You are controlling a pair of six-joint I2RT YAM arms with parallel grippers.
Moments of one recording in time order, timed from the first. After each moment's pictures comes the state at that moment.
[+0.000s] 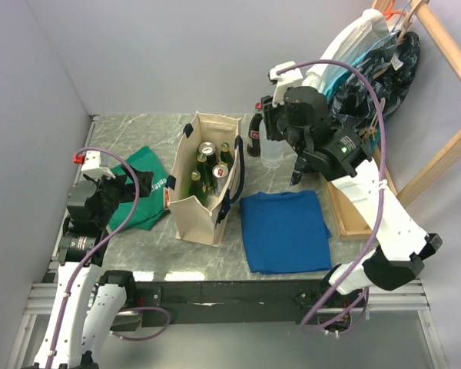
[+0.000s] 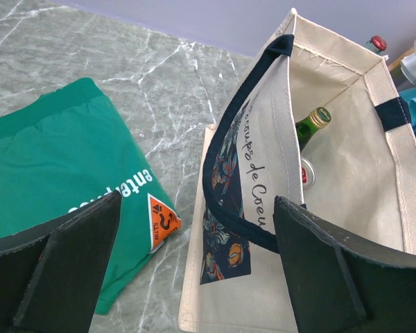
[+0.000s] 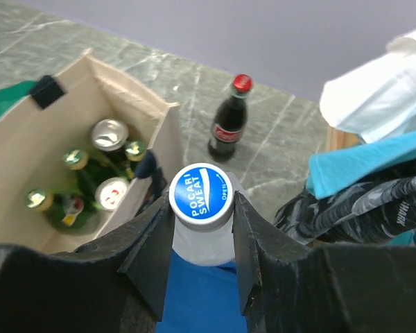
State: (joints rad) left arm -0.04 0.58 0.72 -0.30 0.16 -0.39; right arm 0.72 1.43 1.91 -0.81 0.43 0.03
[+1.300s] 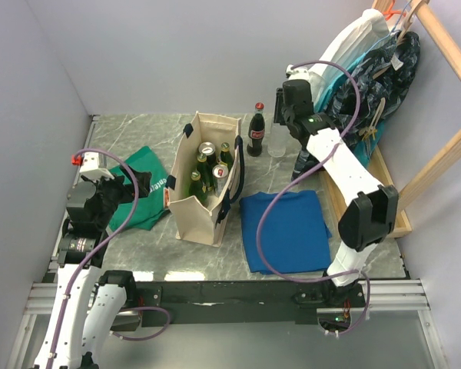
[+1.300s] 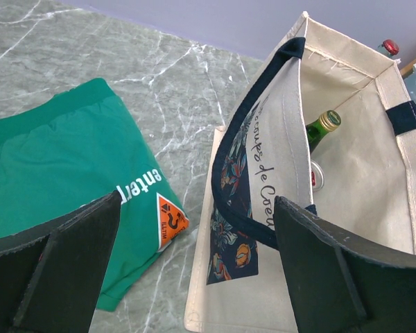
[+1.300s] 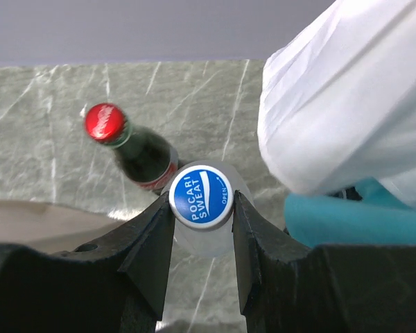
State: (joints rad) left arm -0.04 0.57 0.72 -0.32 0.13 -0.39; right arm 0.36 1.72 1.71 -0.45 0.33 0.18
